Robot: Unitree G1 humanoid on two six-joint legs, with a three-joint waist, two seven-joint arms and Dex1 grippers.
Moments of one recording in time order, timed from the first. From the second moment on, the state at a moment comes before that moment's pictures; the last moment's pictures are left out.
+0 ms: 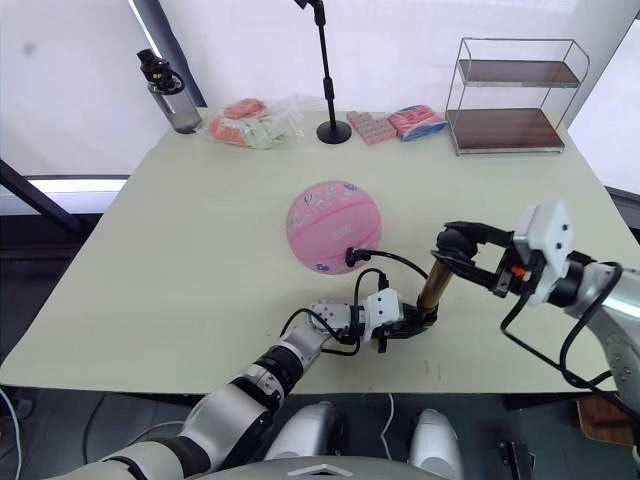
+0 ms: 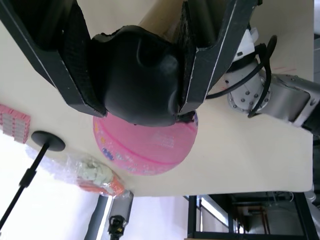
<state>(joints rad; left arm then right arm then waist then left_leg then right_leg) -0.55 -0.01 -0.40 0.98 0.16 -0.47 -0.89 -0.02 -0.77 -0.19 -0.49 0.61 0.35 0.91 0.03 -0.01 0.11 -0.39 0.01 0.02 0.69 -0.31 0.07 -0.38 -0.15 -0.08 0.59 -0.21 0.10</state>
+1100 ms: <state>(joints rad) -0.50 0.07 -0.39 0.83 0.11 -0.39 -1.05 0.05 -0.68 -0.02 -0.39 0.38 0.04 0.88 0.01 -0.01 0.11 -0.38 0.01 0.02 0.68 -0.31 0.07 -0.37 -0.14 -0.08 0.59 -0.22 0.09</state>
